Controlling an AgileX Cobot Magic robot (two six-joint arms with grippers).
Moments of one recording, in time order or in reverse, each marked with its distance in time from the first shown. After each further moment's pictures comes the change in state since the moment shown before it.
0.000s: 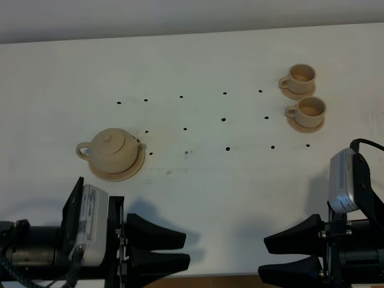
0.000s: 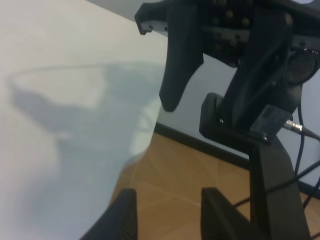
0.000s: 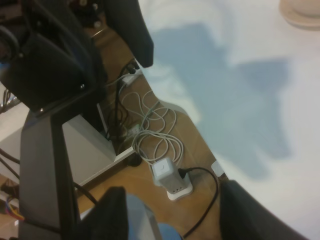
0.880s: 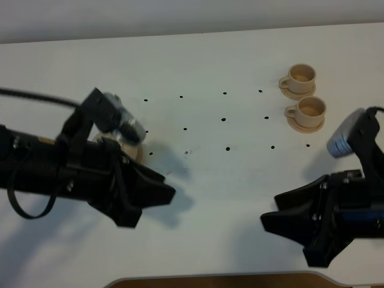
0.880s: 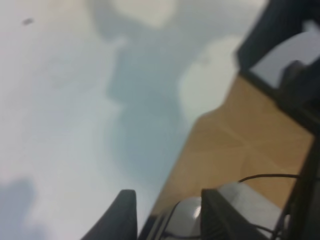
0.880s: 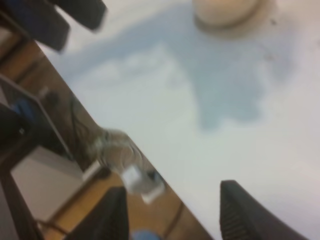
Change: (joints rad) left arm 0.000 0.004 -0.497 0.868 -0.137 -1.168; right arm 0.001 0.000 -0.215 -0.386 -0.143 0.619
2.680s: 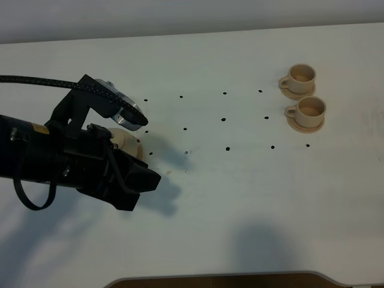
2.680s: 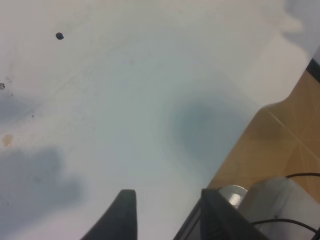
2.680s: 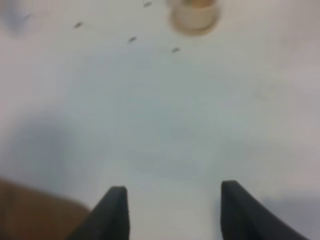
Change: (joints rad) left arm 0.000 0.000 -0.045 0.180 -0.042 -0.169; right arm -0.226 -0.920 -0.016 -1.081 0.406 0.977
